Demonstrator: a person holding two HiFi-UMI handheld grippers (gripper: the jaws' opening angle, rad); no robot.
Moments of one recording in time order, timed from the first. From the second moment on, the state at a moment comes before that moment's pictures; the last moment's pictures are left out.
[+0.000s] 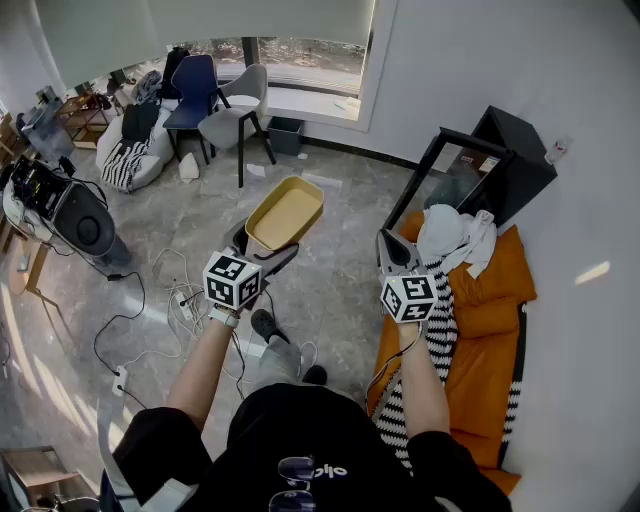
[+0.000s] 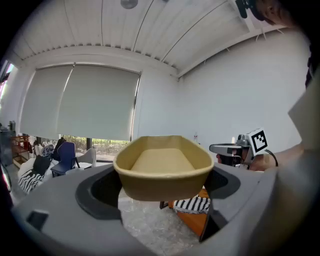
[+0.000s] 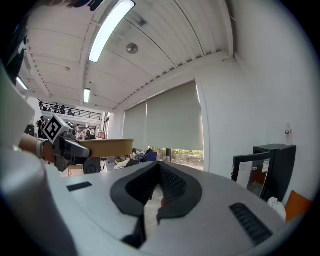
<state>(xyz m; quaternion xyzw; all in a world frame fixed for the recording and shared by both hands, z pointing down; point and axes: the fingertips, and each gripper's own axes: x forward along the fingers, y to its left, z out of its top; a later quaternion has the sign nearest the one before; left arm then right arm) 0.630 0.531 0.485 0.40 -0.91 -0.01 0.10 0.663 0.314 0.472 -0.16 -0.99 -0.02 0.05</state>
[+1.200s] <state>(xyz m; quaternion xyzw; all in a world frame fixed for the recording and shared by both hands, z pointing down) 0.410 0.549 0.480 0.43 -0.90 -0.02 0.09 0.446 0.342 0.454 -0.15 -0.99 -0.03 0.04</state>
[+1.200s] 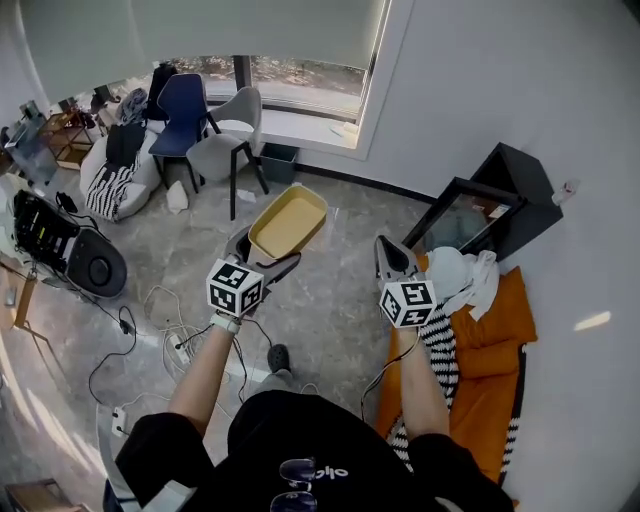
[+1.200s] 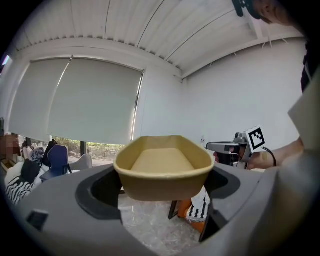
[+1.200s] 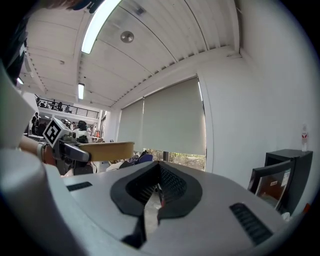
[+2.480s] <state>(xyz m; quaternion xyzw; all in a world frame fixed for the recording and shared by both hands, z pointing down) 0.045 0.528 0.508 0.45 -0.88 0.00 0.11 0.073 0.326 0.473 -0.13 -0.99 -0.01 0.05</state>
